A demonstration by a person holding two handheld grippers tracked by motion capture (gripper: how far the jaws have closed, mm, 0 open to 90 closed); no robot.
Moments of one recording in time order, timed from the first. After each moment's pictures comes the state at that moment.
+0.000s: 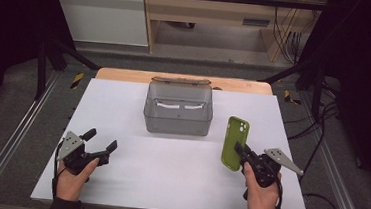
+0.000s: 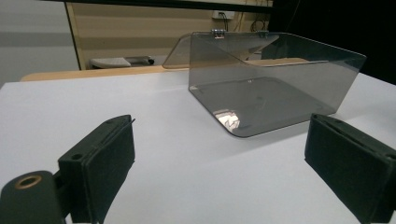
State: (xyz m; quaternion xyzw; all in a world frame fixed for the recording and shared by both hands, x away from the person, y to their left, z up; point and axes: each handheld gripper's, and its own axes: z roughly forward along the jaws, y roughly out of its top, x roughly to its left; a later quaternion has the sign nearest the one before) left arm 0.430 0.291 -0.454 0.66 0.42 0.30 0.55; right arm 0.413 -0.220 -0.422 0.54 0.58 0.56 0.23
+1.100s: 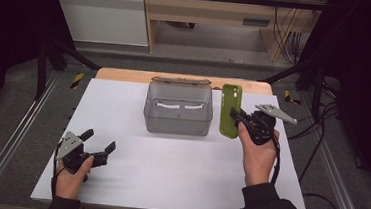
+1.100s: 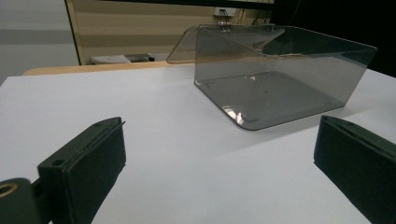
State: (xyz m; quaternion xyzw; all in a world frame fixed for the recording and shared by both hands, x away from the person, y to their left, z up) left arm 0.435 0.298 -0.464 0.66 0.42 0.30 0.55; right arm 0.485 -0.186 -0.338 0.53 0.63 0.51 0.25
